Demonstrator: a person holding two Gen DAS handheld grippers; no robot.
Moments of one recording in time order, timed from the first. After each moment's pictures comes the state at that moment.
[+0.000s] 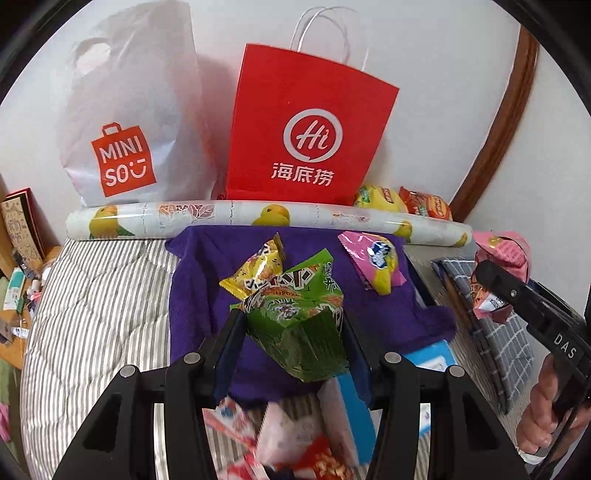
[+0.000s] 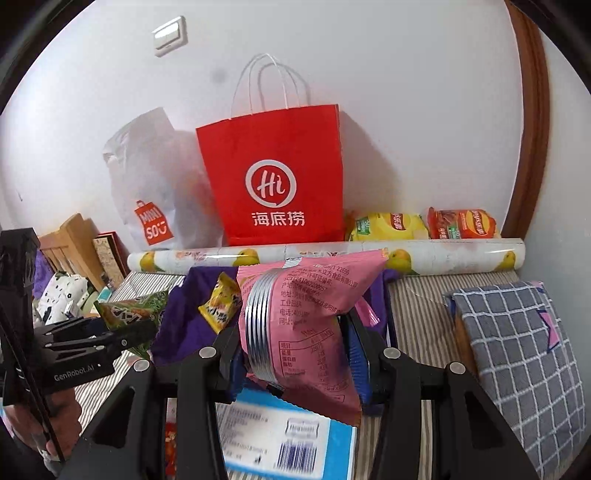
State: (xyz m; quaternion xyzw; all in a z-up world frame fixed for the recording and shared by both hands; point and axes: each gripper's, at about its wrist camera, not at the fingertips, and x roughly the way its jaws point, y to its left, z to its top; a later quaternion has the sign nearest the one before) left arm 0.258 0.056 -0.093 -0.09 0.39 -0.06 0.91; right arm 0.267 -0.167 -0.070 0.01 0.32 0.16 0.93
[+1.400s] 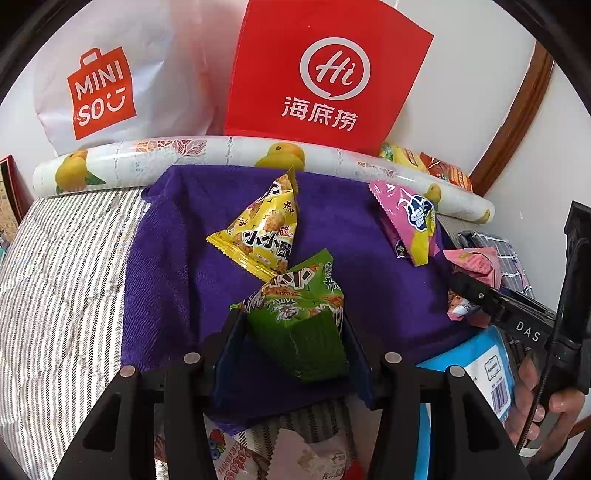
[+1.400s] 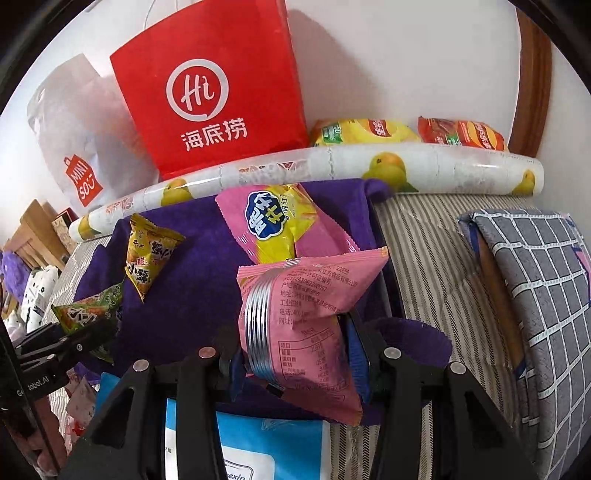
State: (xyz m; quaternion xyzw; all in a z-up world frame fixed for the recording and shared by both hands) left arm 0.290 0.053 -0.168 -0.10 0.43 -0.06 0.89; right arm 0.331 -0.177 -0.174 0.03 0.43 0.11 0.89
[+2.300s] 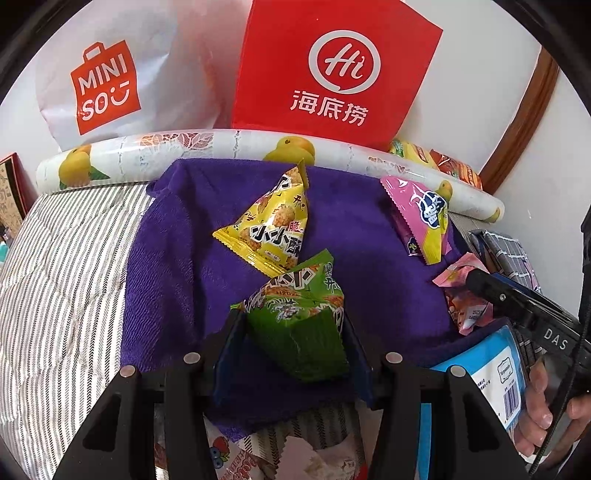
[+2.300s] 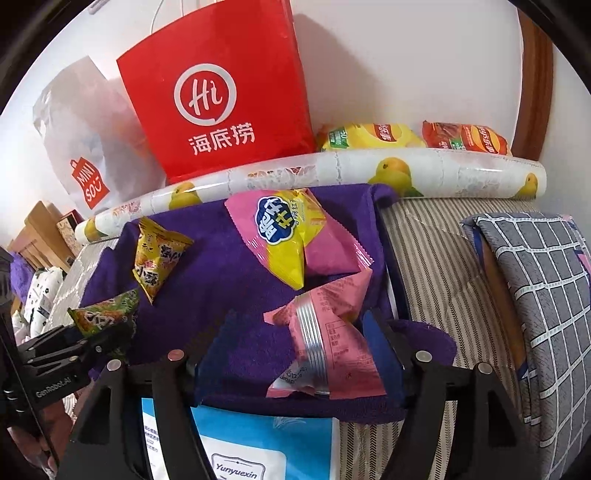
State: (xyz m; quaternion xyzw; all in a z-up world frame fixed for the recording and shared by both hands) left arm 0.296 0.054 -0.174 -0.10 0.44 -0.05 0.89; right arm 0.329 -0.174 -0.168 0.03 0.42 0.12 0.90
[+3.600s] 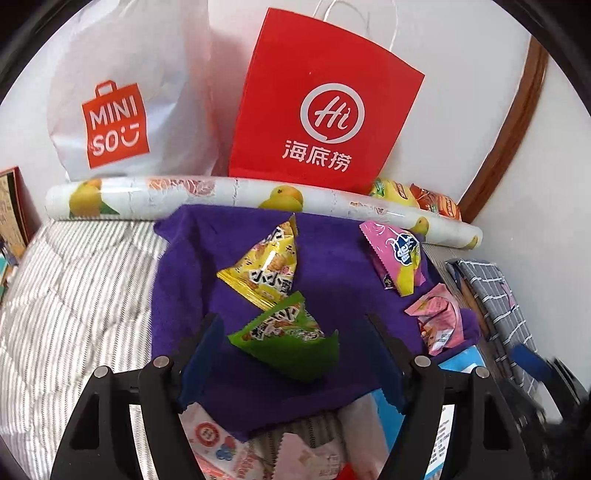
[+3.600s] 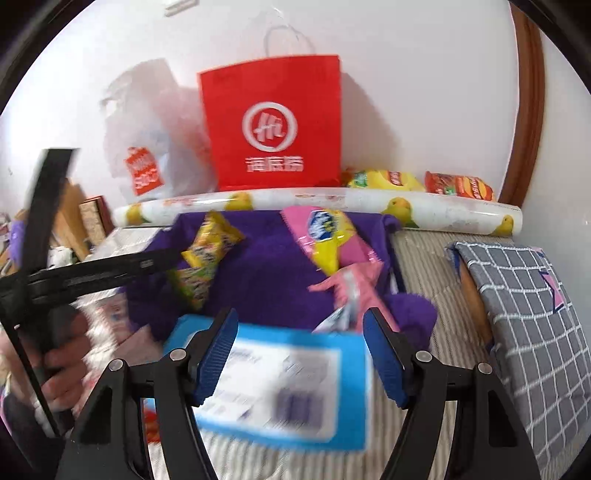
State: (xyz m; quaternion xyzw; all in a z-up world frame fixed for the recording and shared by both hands) left arm 0.281 0.066 -0.137 -0.11 0.38 -0.07 0.91; right arm 0.224 -0.151 -0.126 -0.02 0.35 0.14 0.93
